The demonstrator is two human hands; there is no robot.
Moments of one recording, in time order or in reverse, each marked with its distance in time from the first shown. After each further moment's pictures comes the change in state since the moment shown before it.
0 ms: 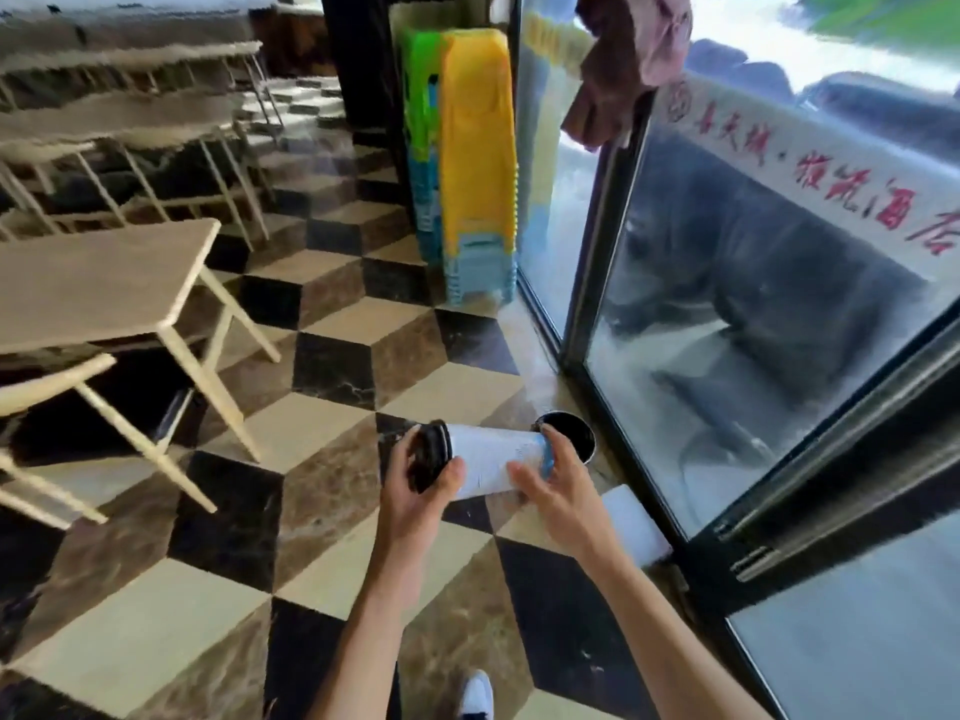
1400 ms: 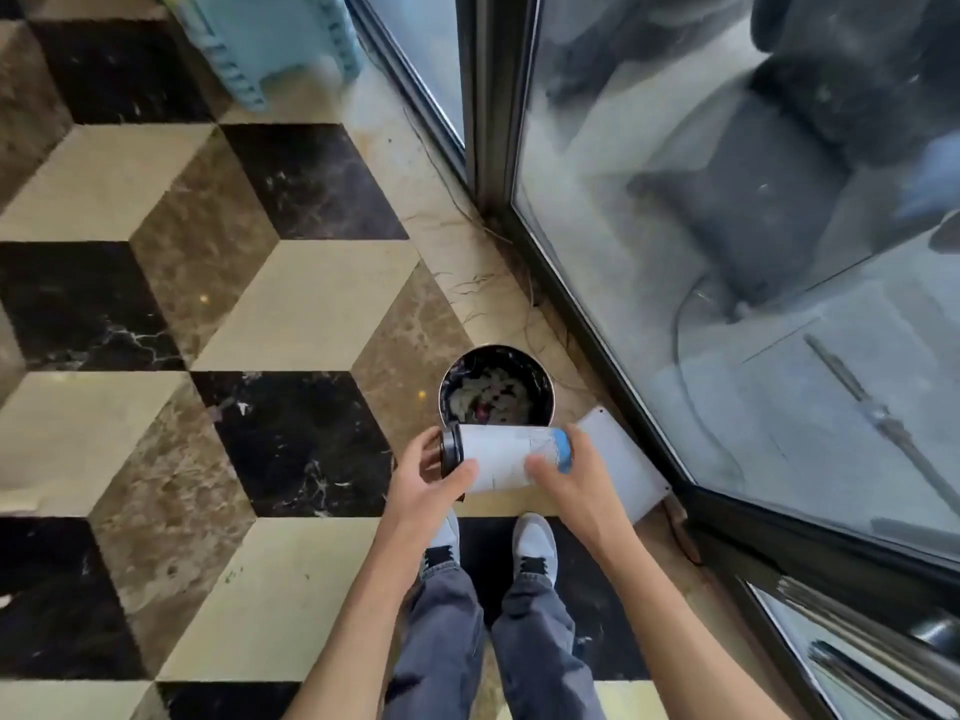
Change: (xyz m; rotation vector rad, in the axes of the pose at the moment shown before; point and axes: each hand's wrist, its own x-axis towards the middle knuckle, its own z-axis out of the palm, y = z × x) left_hand 0.449 -0.406 0.257 0.375 -0.310 -0.745; right_hand 0.475 0.356 -0.145 -0.086 0.146 0.725
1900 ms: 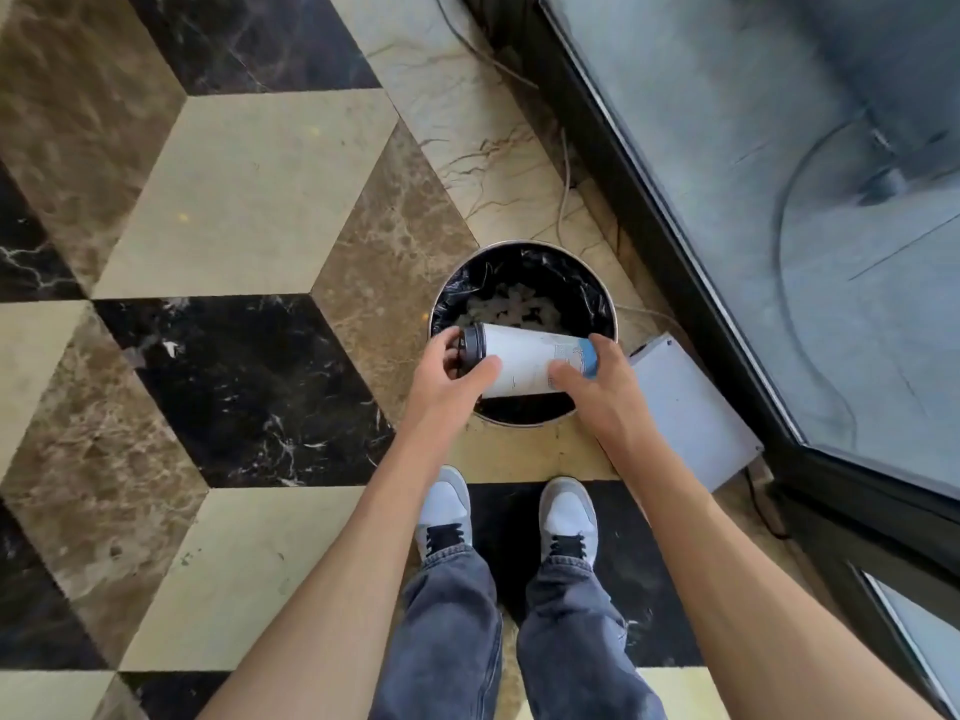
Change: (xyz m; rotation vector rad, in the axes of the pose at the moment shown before) left_hand 0.214 -0.122 0.039 0.118 -0.007 -0.088; right_hand 0.209 0.125 0.079 0.008 0.068 0.127
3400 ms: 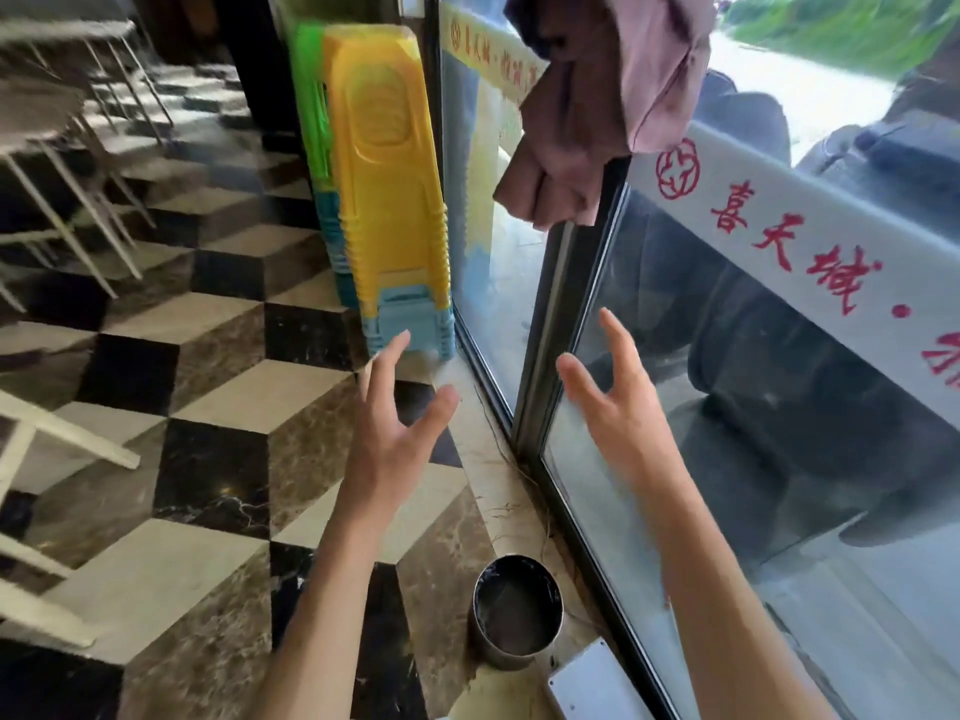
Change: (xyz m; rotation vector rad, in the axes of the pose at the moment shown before) left_hand -0.526 0.369 -0.230 -0.019 0.439 1.064; right_hand -0.539 -0.422 -0.206 -0.021 0.222 -1.075
